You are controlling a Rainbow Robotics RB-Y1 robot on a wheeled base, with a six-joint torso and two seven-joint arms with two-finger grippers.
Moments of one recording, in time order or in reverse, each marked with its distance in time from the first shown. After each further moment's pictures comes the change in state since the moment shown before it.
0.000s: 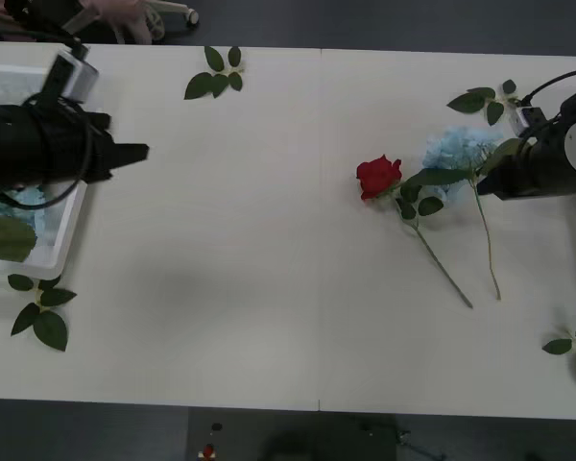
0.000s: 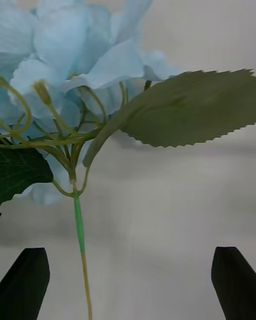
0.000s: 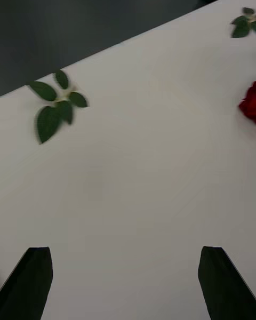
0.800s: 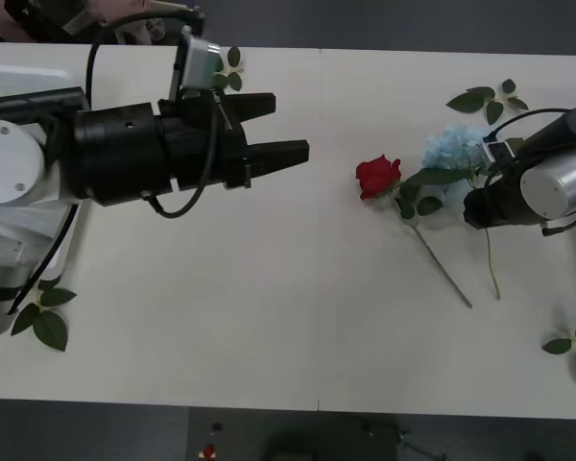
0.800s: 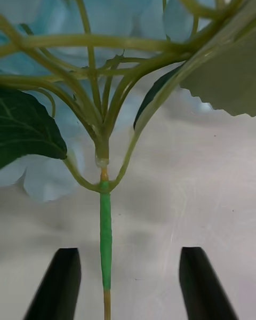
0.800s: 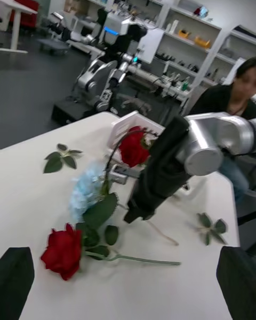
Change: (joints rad) right arm -0.002 0.085 0.141 0.095 0.064 -0.118 -0.006; left arm -0.087 -0.445 -0.018 -0.033 0.406 0.121 -0.338
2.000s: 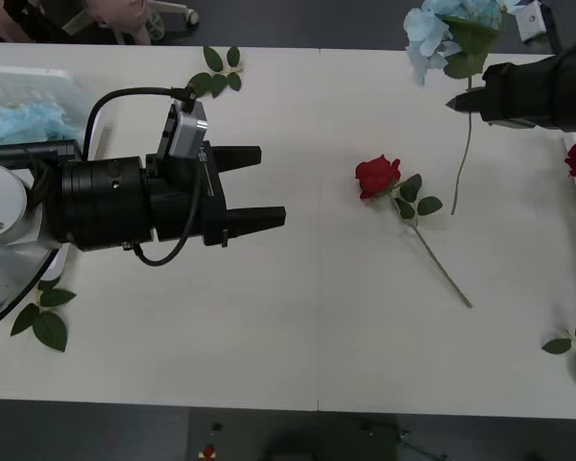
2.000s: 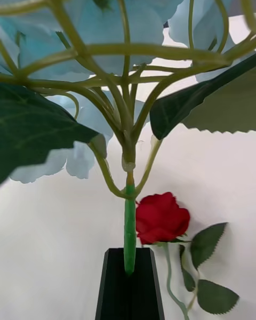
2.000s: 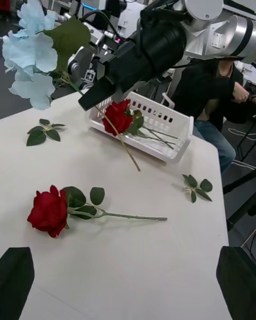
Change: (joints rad) right arm 0.076 -0.130 -0.428 -0.259 -0.742 -0.044 0.385; left arm 0.102 0.174 -0.122 -0.019 0.163 -0.074 -0.226
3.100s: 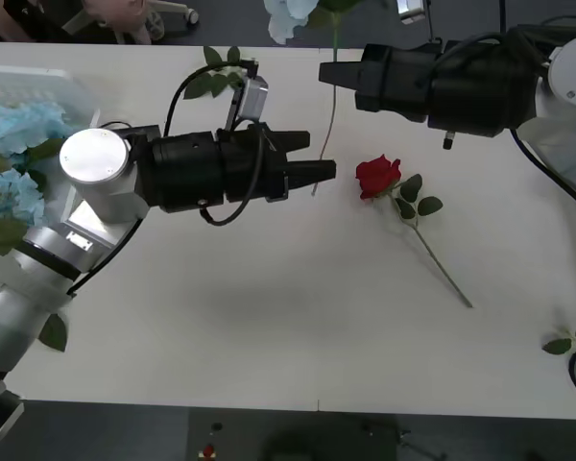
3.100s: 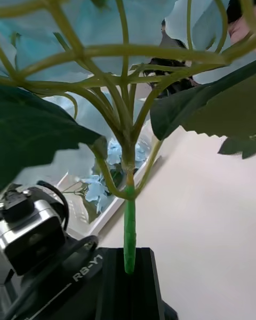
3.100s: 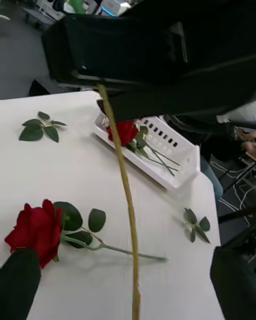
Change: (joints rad) right arm -0.035 0.356 -0.010 -0.066 -0.213 -0.123 0.387; left arm -0.276 -0.211 -0.111 0.462 0.079 -0.030 0.000
